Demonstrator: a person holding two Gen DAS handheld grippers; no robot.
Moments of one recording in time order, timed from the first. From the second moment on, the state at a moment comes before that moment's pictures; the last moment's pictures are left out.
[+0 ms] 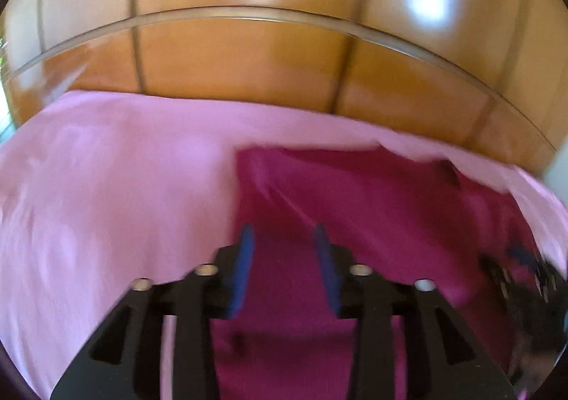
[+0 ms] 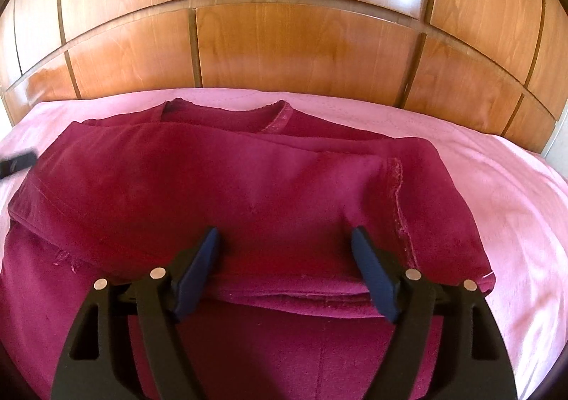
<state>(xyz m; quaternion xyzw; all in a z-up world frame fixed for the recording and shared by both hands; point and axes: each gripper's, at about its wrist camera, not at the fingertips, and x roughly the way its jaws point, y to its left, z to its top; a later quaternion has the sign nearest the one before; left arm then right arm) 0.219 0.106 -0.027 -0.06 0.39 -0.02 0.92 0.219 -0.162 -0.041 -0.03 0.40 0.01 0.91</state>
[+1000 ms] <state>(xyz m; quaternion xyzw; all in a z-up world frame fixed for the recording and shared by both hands) 0.101 0.085 -0.048 -0.01 0.40 -0.01 0.92 0.084 -0.187 -0.045 -0.01 0.45 0.03 0.89</state>
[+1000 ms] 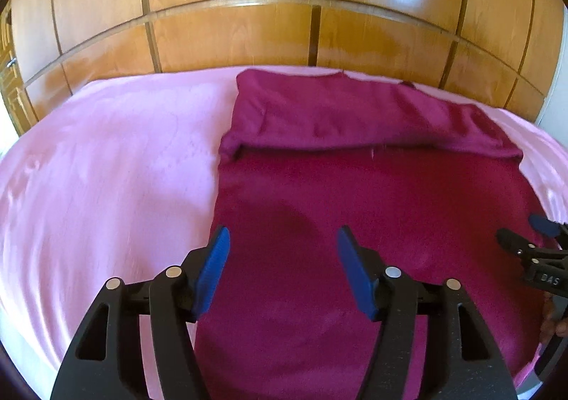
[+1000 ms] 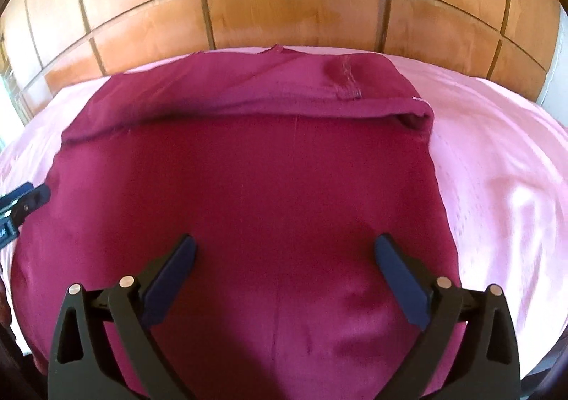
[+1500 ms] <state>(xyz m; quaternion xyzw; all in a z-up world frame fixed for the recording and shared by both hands) 0.056 0.110 -0.066 -0.03 0.42 -0.01 0.91 0.046 -0.196 -0.047 -0.02 0.45 0.05 0.89</state>
